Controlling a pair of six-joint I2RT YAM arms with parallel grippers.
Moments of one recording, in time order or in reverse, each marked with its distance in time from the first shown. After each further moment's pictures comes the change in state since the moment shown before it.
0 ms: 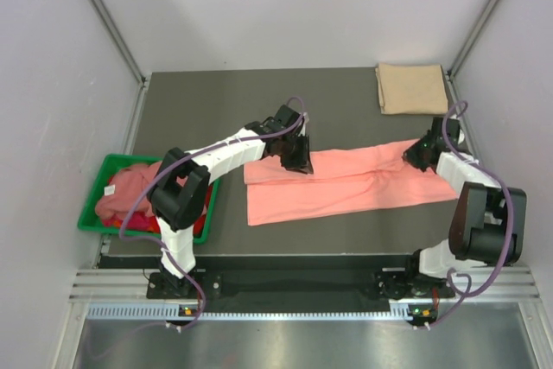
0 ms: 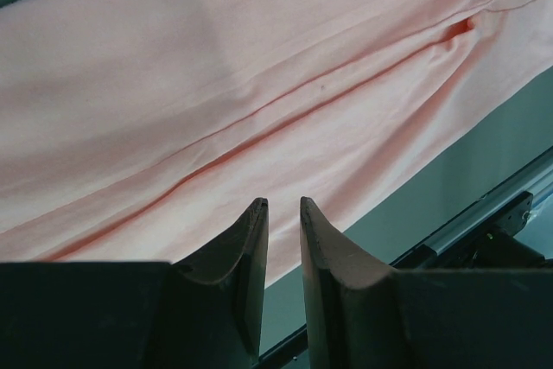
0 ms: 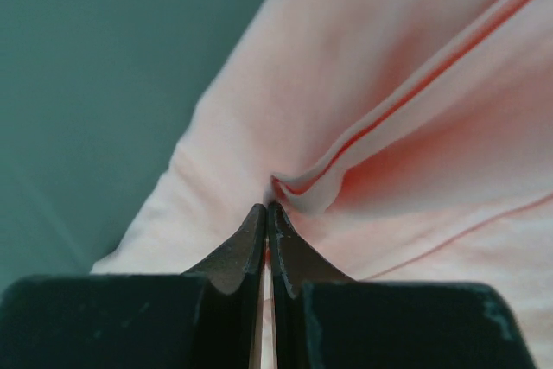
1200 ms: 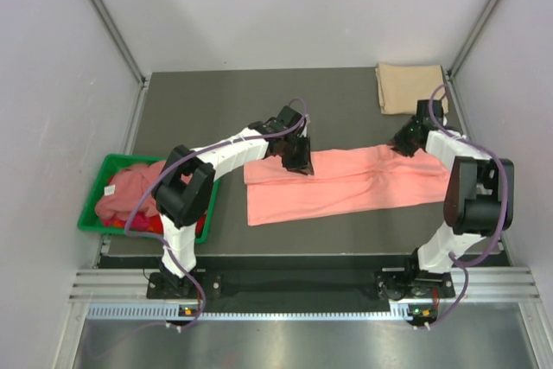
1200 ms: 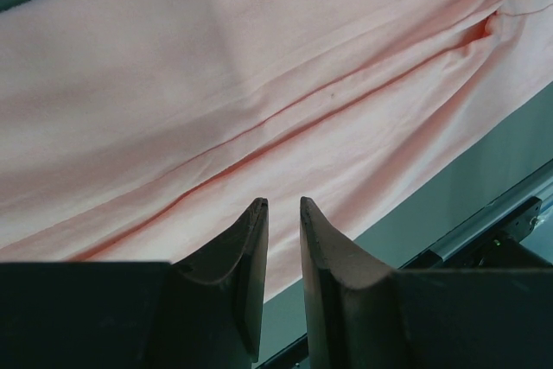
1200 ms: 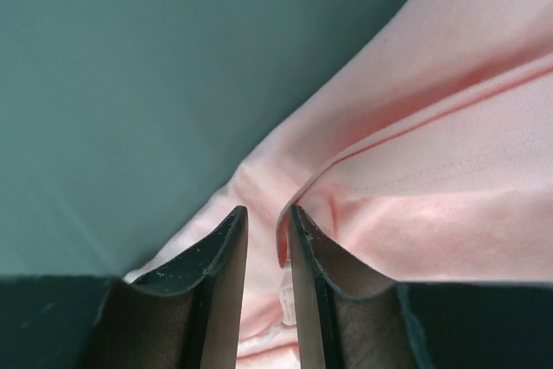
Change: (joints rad) left arm 0.000 0.041 0.020 -0.004 -0.001 0.000; right arm 0.091 0.213 0.230 -0.067 -0.033 0.016
